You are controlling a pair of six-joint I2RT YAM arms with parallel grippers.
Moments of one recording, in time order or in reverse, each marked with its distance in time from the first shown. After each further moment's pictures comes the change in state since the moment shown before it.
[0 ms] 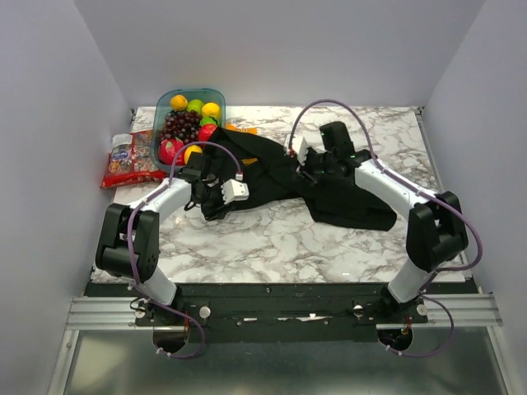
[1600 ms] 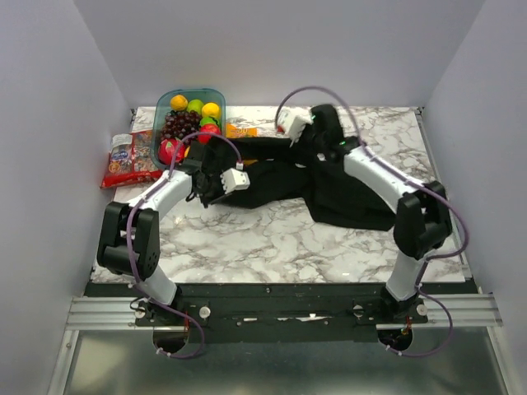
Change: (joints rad) left arm -0.009 0.050 0.066 -0.016 -0.105 -0.034; right arm 0.100 0.179 0.157 0.125 0.496 -0.126
